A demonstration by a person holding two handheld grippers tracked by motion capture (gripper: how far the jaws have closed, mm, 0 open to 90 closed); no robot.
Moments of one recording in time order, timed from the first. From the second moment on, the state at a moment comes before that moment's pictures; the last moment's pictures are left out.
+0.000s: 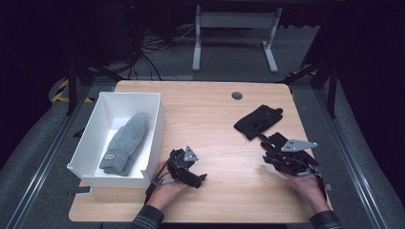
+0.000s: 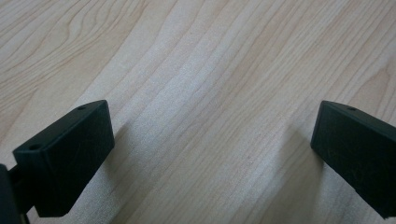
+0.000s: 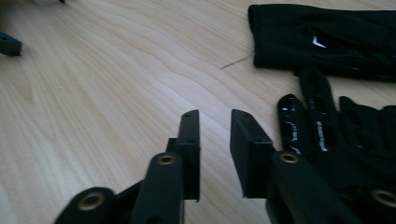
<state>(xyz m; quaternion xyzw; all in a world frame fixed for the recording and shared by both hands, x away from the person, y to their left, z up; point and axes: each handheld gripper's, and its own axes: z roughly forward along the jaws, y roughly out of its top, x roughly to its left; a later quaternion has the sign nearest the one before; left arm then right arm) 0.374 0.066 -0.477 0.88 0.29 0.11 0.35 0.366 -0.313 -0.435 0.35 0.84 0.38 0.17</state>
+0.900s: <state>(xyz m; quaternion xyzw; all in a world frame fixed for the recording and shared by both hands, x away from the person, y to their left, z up) 0.374 0.066 -0.477 0.88 0.29 0.11 0.35 0.388 -0.373 -0.445 0.43 0.82 0.32 0.19</state>
